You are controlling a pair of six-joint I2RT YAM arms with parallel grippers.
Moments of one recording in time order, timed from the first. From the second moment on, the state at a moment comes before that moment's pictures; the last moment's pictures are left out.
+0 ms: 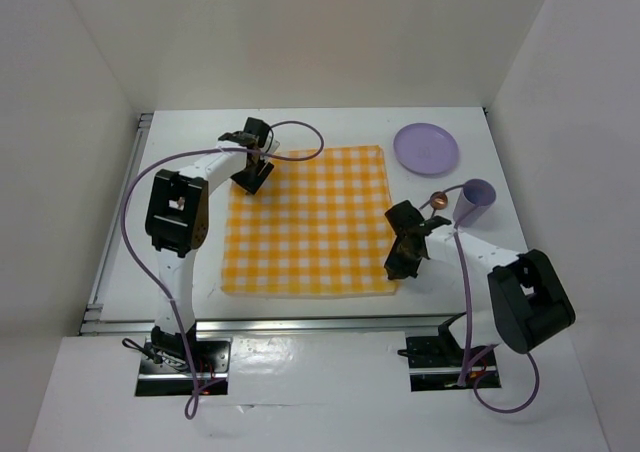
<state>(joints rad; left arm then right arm) -0.26 2.17 1.71 -0.72 -0.33 0.29 0.44 1.36 0.66 -0.63 0.05 0.92</state>
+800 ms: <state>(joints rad) -0.12 1.55 1.49 -0.82 -0.28 0.27 0.31 1.62 1.67 -0.79 0.30 0.67</state>
